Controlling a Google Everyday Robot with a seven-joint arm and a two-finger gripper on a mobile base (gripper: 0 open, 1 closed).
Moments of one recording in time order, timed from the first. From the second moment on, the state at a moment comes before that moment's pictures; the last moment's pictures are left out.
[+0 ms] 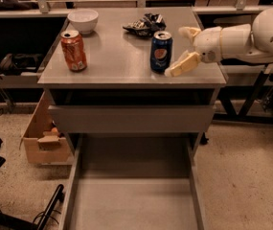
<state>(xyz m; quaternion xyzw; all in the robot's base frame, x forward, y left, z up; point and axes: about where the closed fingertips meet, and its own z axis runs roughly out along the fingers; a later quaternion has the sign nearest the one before) 0.701 -0.123 0.901 -0.52 0.64 0.23 0.51</state>
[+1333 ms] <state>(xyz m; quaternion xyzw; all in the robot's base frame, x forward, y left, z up) 0.735 -0.061 0.888 -0.50 0.60 0.36 0.51</state>
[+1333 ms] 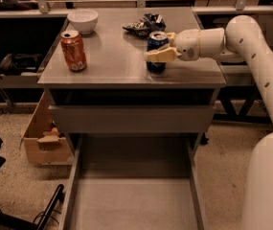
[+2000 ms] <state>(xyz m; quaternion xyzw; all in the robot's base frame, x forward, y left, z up) 0.661 -0.083 0.928 -0.50 0.63 0.31 0.50</state>
